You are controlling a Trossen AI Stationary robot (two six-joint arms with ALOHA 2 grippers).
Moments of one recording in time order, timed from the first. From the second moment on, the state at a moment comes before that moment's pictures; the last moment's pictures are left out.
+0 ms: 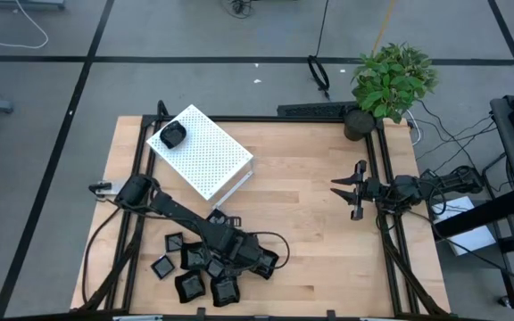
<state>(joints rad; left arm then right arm) -0.42 2.08 1.52 -0.93 -0.13 -0.43 0.25 0.04 0.02 0.13 0.39 -0.12</state>
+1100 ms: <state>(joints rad) -0.42 2.08 1.52 -0.94 -0.13 -0.61 0.25 0.04 0.02 0.13 0.39 -0.12</state>
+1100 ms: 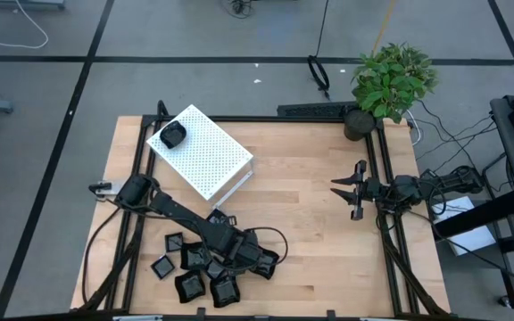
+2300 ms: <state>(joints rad) -0.42 2.08 1.52 -0.94 -0.13 -0.59 0.25 0.04 0.02 0.13 0.39 -0.12</state>
